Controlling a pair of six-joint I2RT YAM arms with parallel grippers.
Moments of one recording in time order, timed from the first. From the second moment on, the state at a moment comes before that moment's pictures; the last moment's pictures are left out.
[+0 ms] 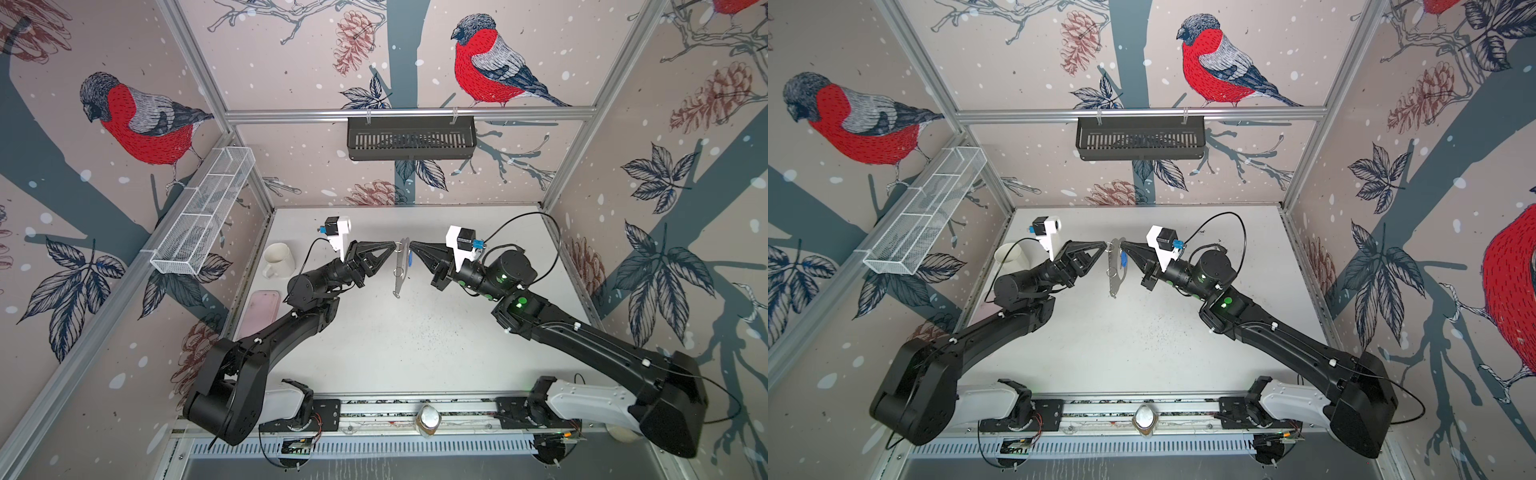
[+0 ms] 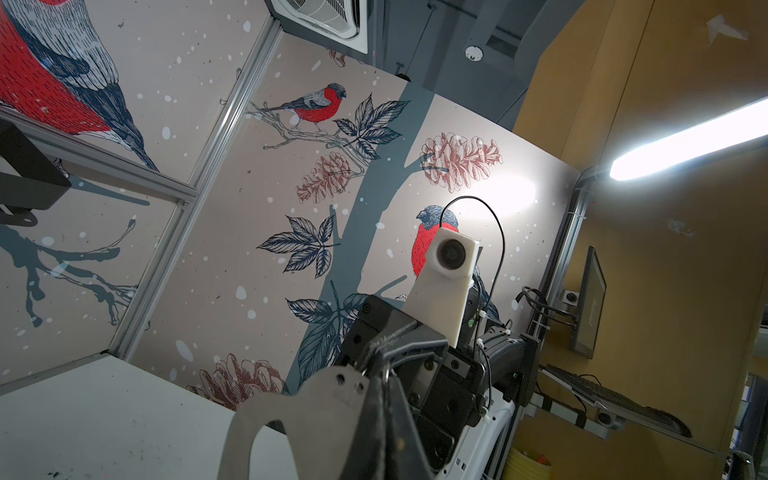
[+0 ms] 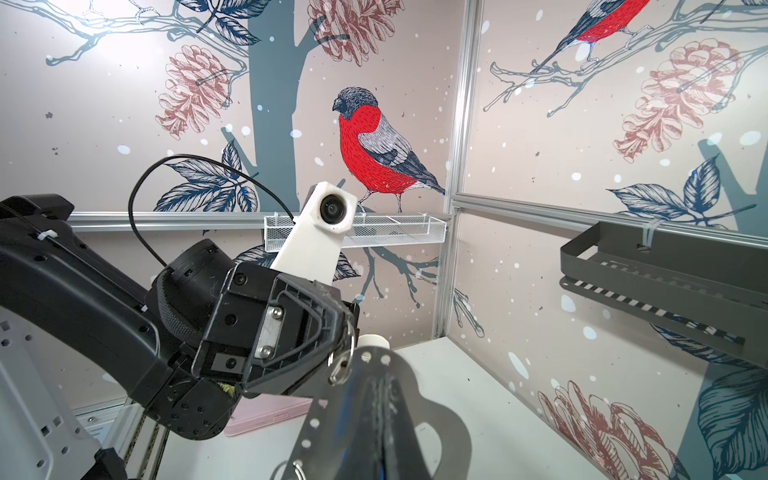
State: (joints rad) left arm -0.40 1.31 0.65 1.50 0.85 -1.11; right arm 0.82 1.17 0.89 0.55 -0.38 0.01
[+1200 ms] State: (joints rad) left arm -0.40 1.33 0.66 1.53 0.86 -1.14; right arm 0.84 1.17 0.88 0.57 -0.45 0.00
